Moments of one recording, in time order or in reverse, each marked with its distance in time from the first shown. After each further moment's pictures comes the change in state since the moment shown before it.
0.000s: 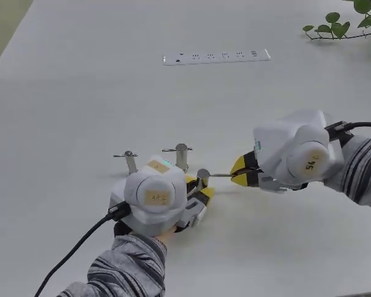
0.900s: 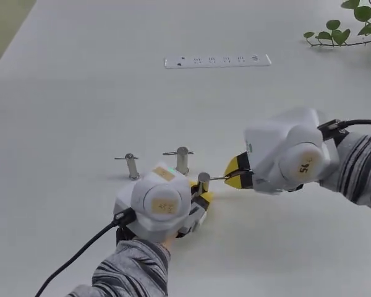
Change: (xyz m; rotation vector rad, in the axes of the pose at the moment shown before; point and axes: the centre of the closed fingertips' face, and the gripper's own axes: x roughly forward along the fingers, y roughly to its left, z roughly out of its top) left arm 0.002 0.002 -0.003 0.030 -0.003 0.013; right arm -0.003 -0.001 0.021 -0.062 0.015 0.018
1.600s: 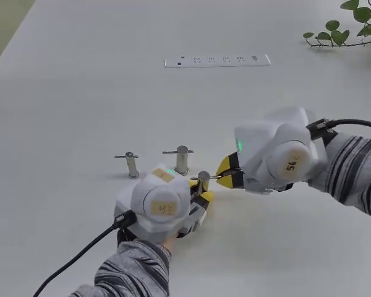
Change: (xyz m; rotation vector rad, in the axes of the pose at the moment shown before) left arm 0.002 0.001 -0.002 -0.020 -0.022 0.011; right arm 0.005 -0.002 0.012 0.022 -0.014 -0.003
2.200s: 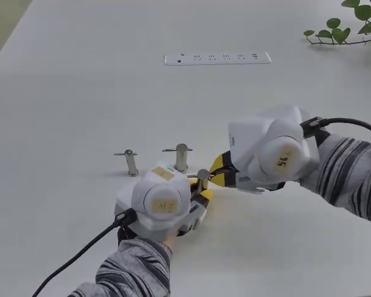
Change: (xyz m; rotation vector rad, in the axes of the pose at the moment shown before) left arm 0.002 0.000 -0.001 -0.011 0.002 0.008; right arm 0.003 -0.001 0.008 0.045 -0.028 -0.006
